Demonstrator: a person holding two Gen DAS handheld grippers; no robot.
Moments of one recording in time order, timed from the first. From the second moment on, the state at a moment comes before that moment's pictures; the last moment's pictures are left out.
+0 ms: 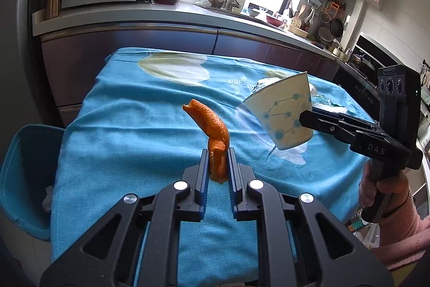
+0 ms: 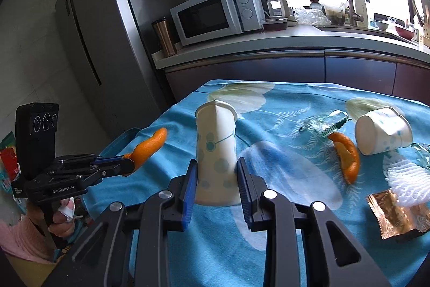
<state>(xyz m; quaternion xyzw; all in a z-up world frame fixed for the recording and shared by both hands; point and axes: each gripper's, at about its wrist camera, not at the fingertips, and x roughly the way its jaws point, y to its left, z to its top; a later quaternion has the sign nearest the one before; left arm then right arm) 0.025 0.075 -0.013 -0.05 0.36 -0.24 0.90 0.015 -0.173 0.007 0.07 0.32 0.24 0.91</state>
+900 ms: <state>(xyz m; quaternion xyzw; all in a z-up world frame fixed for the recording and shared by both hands) -0.015 0.249 -0.011 -0.14 0.32 -0.06 0.93 0.051 -0.012 0.018 0.03 0.34 0.41 0.85</state>
